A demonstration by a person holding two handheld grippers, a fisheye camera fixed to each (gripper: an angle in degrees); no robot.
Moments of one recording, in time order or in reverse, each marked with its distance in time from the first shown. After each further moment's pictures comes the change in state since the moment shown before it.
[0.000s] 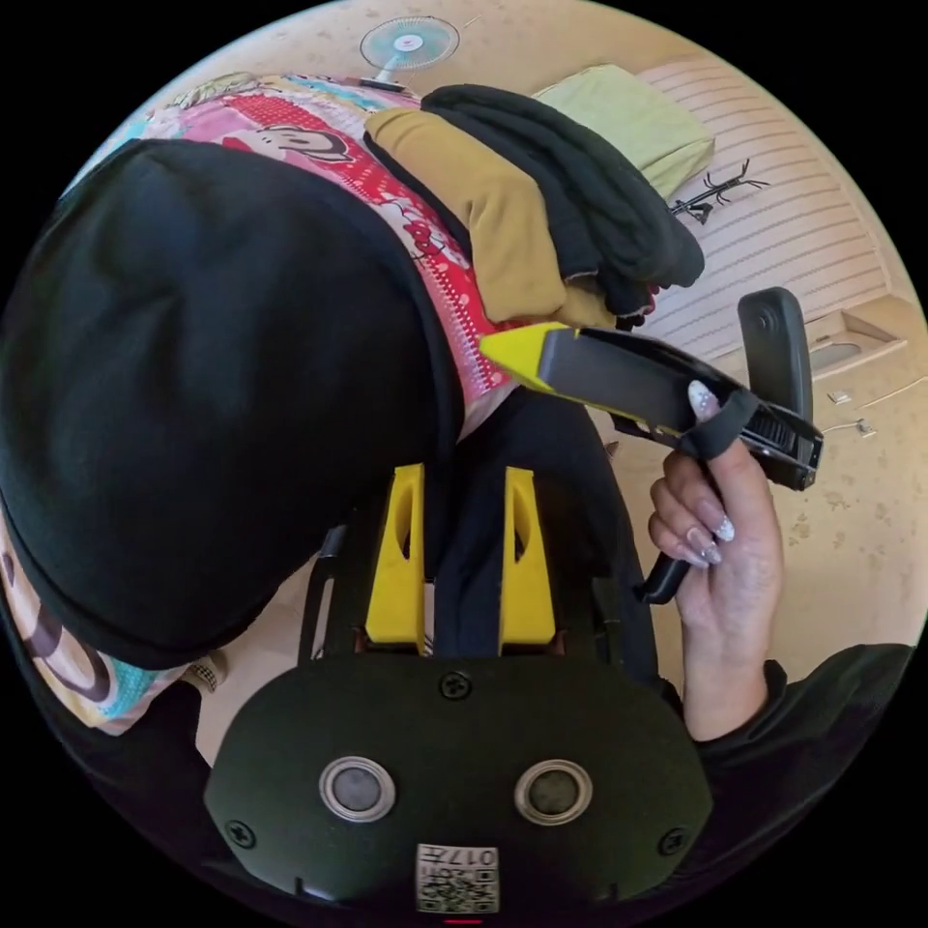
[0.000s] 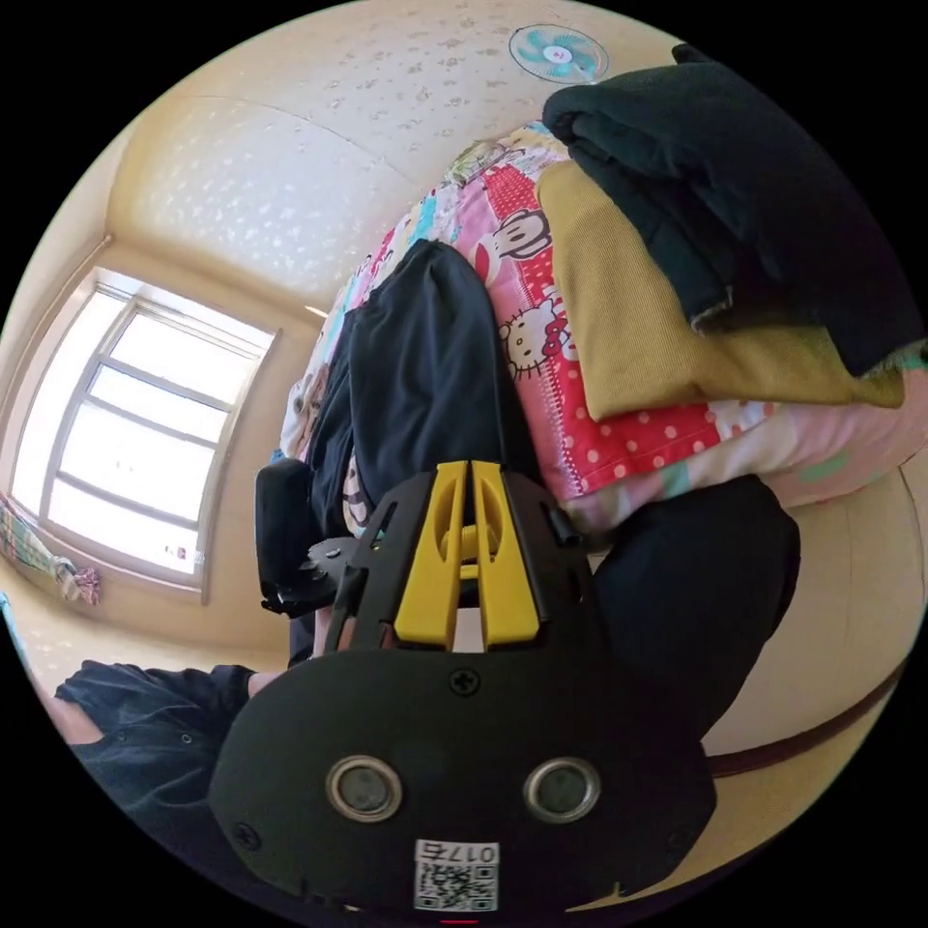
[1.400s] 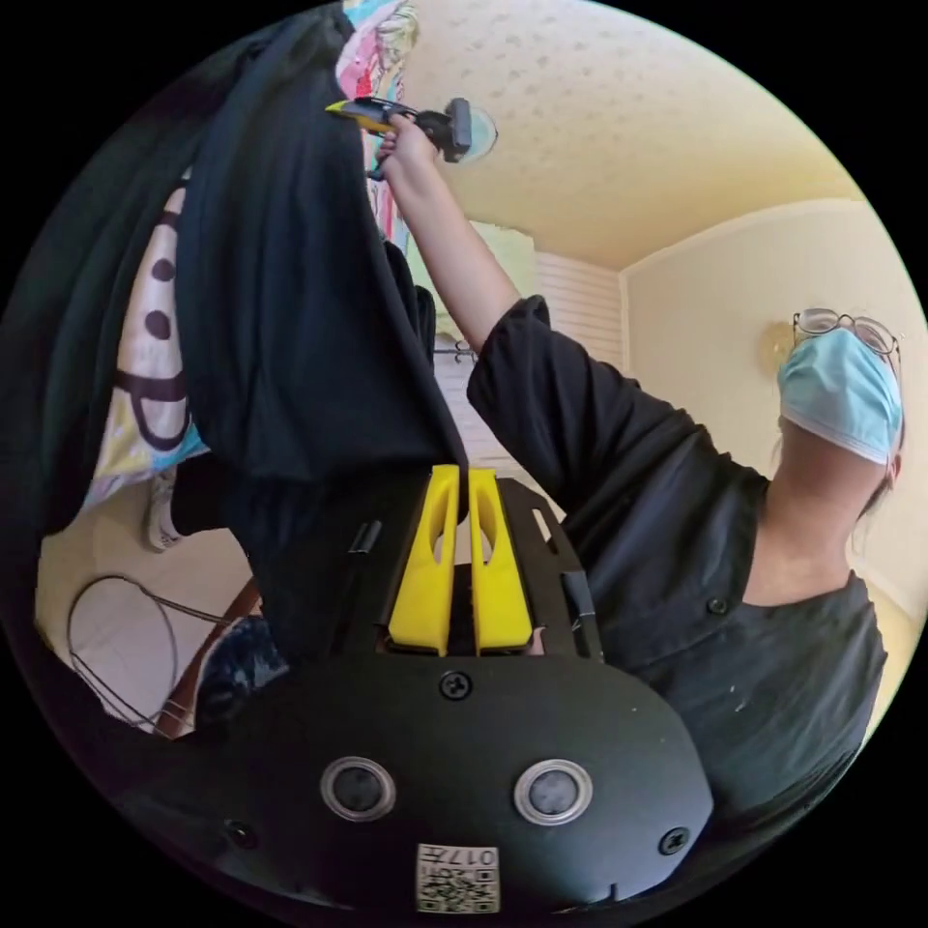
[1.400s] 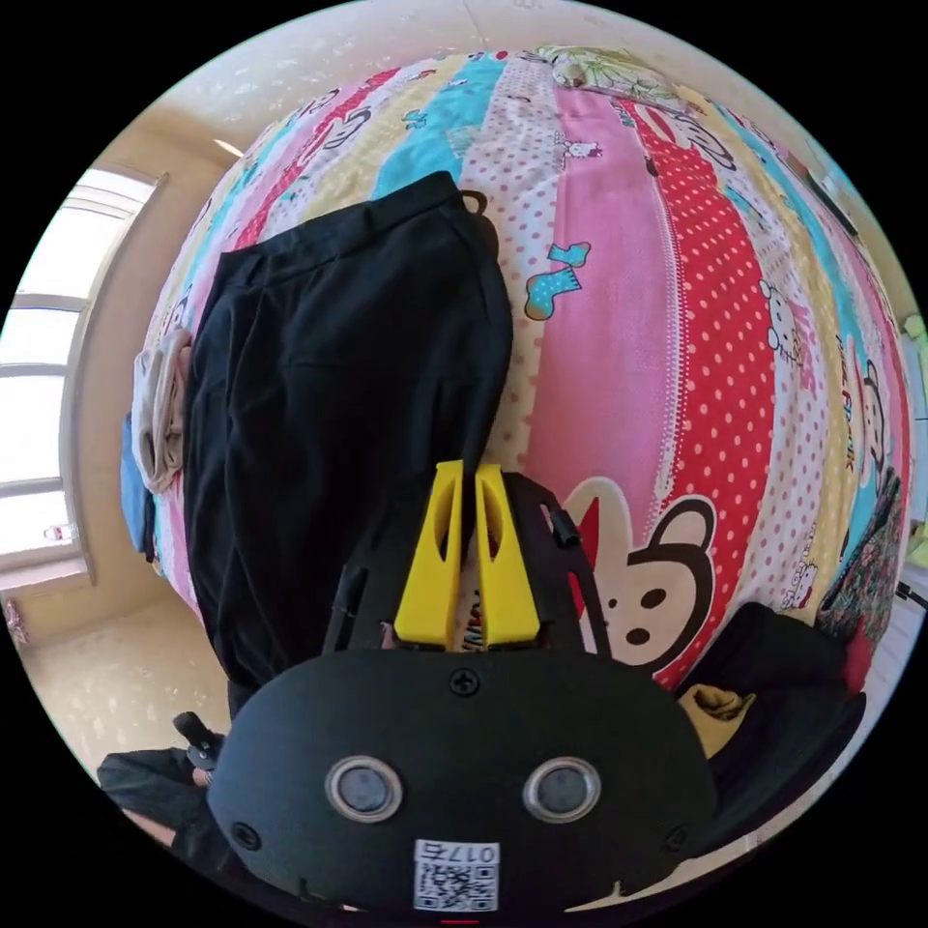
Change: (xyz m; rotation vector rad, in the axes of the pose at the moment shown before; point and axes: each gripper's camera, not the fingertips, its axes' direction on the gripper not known) left arm -0.108 0.073 -0.447 0.269 0.984 -0.343; right arm -0.222 -0.497 0.459 -0.439 0.423 -0.273
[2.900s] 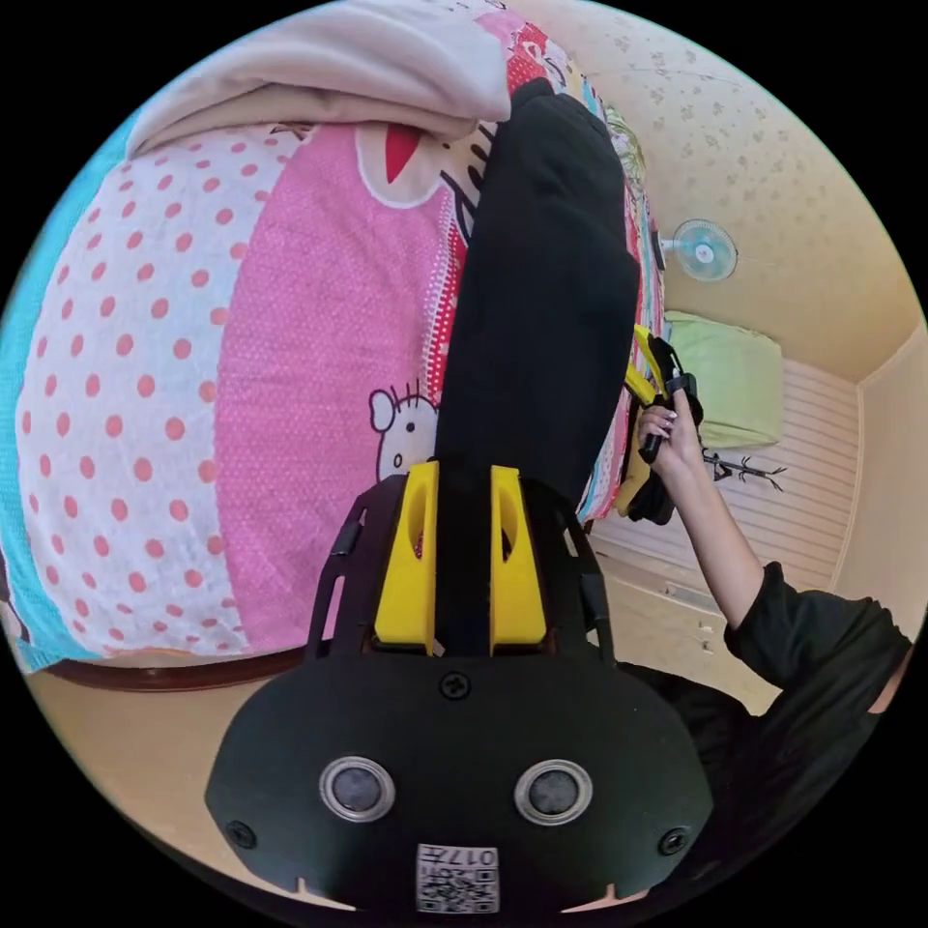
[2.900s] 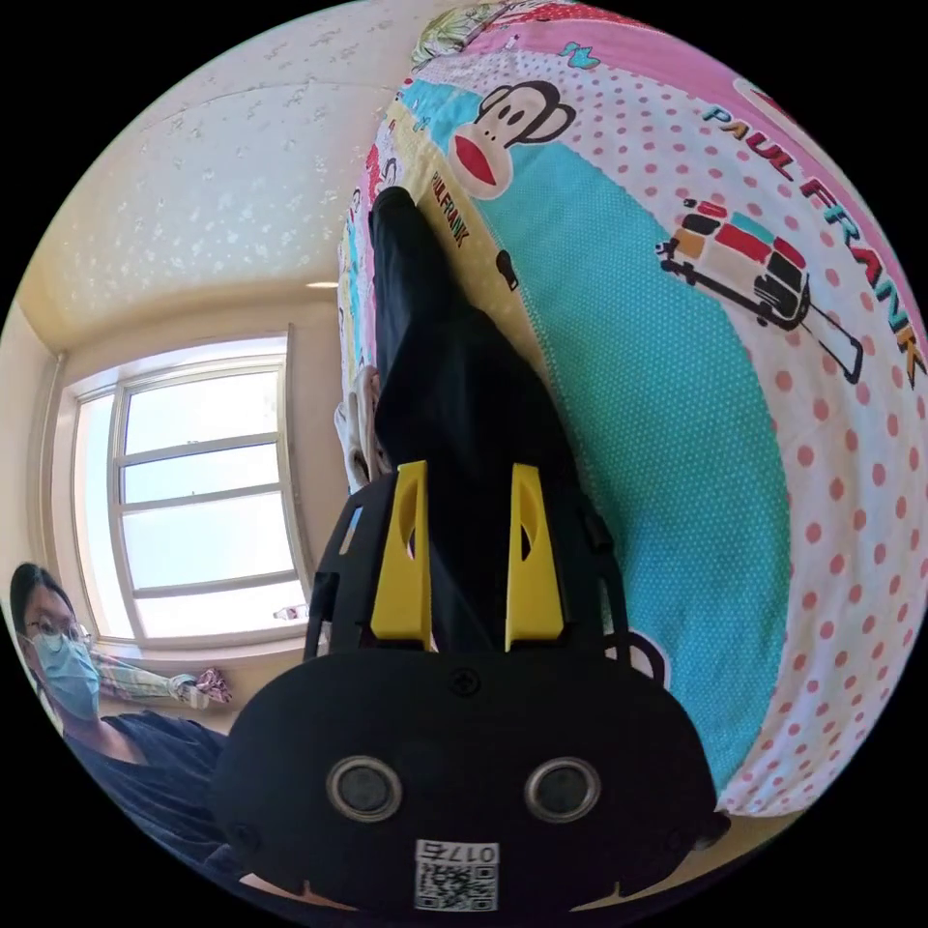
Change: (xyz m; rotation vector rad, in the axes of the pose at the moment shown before) left arm 0.128 -0.069 -0.219 0.234 -0.745 -0.310; right arm -0.062 0.103 0.214 0.132 -0.764 0.363
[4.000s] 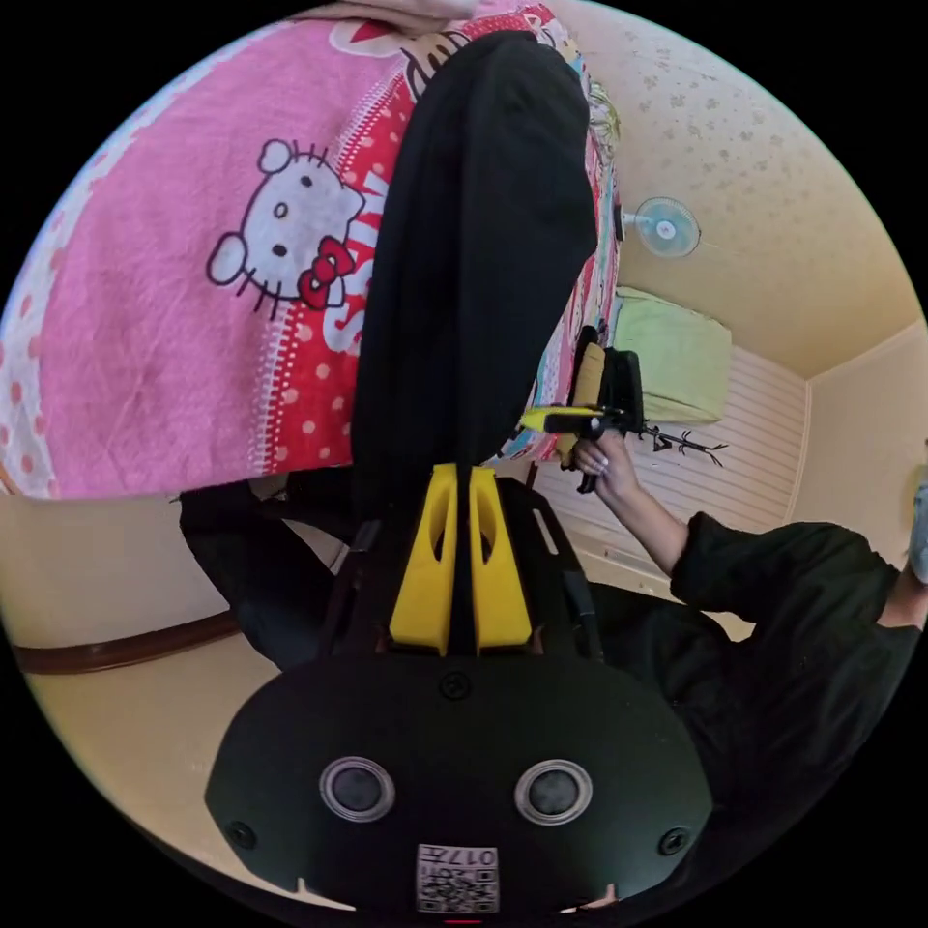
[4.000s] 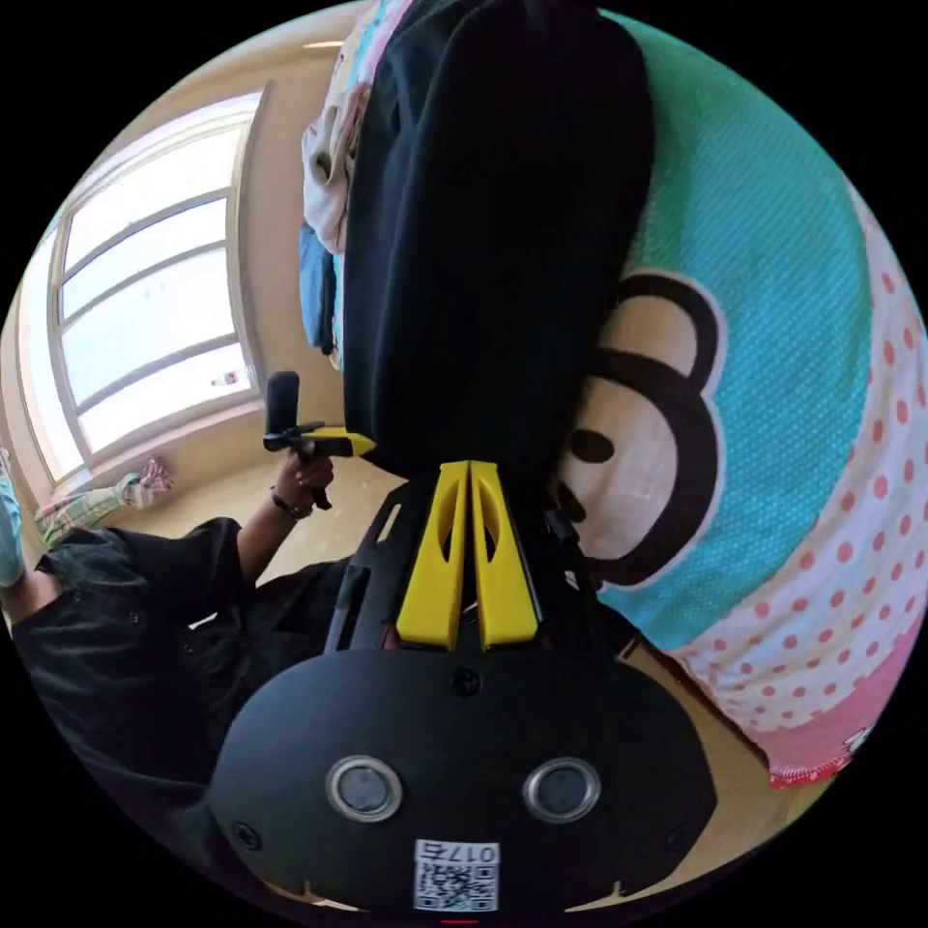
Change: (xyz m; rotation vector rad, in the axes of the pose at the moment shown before) left arm 0.052 0.070 -0.015 -0.128 0.192 -0.023; right arm -0.009 0.174 0.109 -0.765 0.229 -0.236
